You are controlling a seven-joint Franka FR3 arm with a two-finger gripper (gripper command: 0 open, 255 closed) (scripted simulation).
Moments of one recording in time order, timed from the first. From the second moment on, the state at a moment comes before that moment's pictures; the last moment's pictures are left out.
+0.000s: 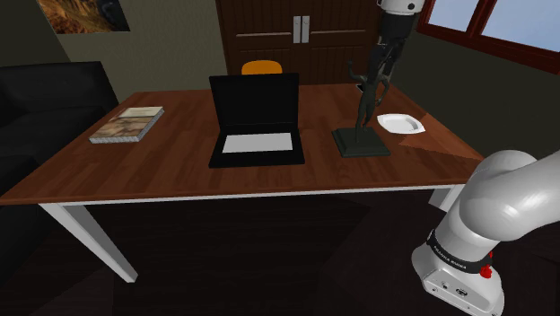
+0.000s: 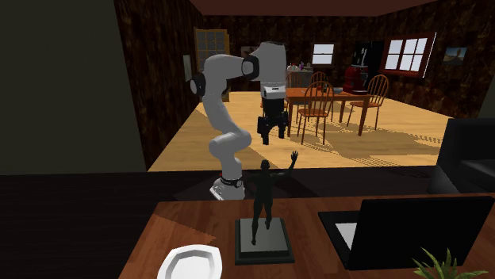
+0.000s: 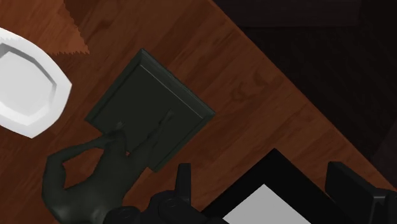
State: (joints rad) arm -0.04 -0.67 -0.15 -2.20 -0.10 1.62 -0.15
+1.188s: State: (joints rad) arm -0.06 -0.28 -0.40 -1.88 -0.06 1.70 -0.43
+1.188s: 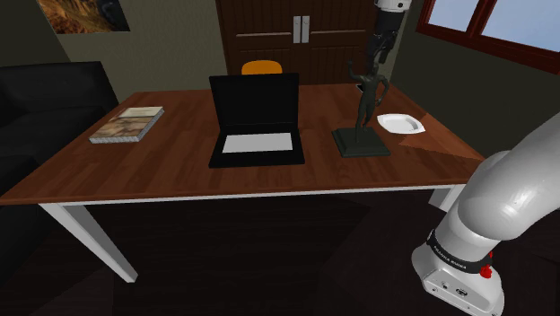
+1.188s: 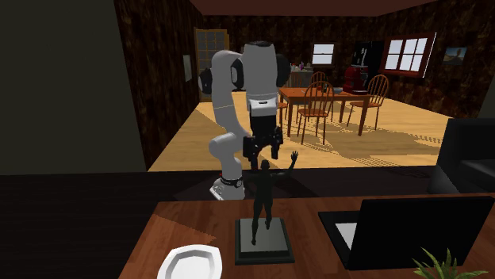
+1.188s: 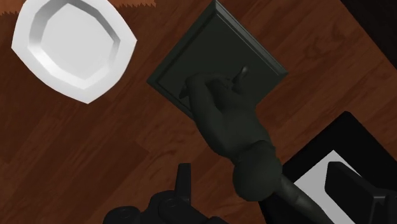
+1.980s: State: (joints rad) arm -0.06 -0.28 -0.40 -1.92 -0.06 1.73 -0.43
